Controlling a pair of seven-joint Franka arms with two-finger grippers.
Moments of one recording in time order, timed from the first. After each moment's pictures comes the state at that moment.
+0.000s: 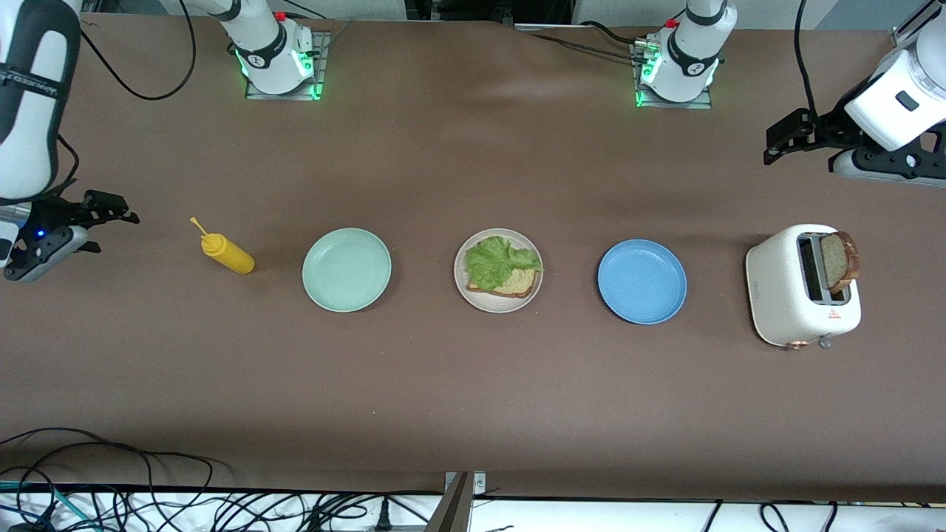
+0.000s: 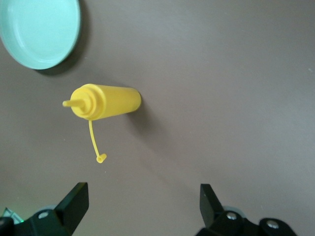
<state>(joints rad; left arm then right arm) -0.02 -0.02 -0.07 -1.59 -0.05 1.47 -0.01 0.66 0.47 -1.12 -1.83 0.57 1.76 -1.33</state>
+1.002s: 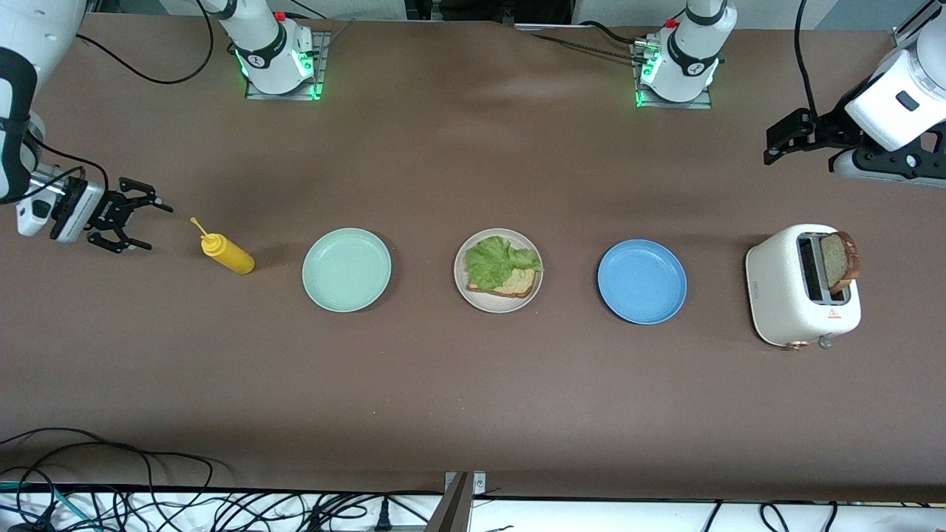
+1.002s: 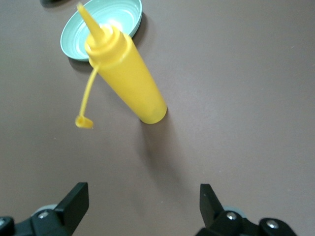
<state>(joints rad) -0.02 -0.02 -0.07 -1.59 -0.05 1.47 -0.01 0.42 0.61 -1.03 -2.10 1.10 1.75 -2.16</state>
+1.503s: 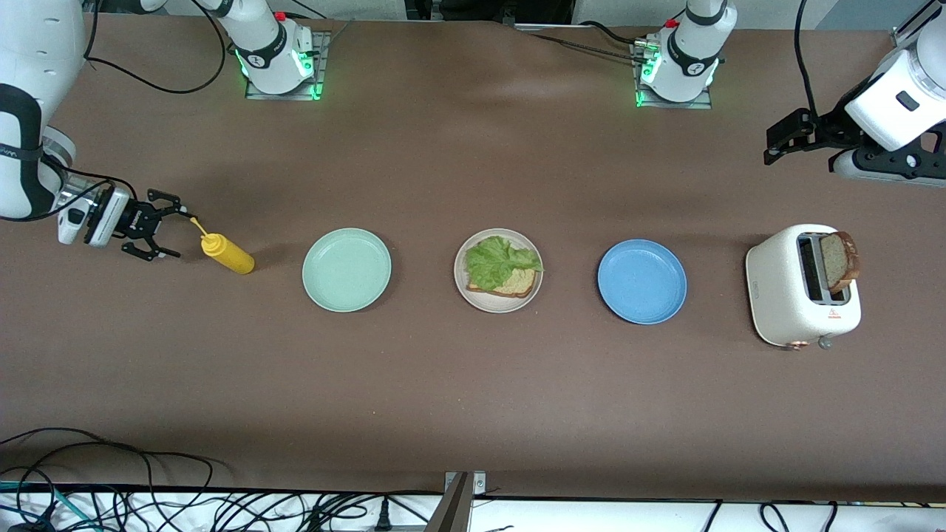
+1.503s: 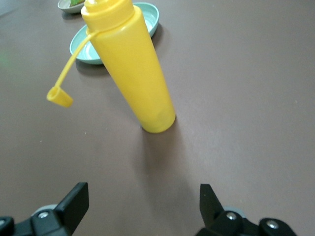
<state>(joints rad) -0.02 -0.02 -0.07 -1.59 -0.05 1.47 -0.01 0.20 0.65 -0.78 -2.09 1.20 1.74 -2.35</state>
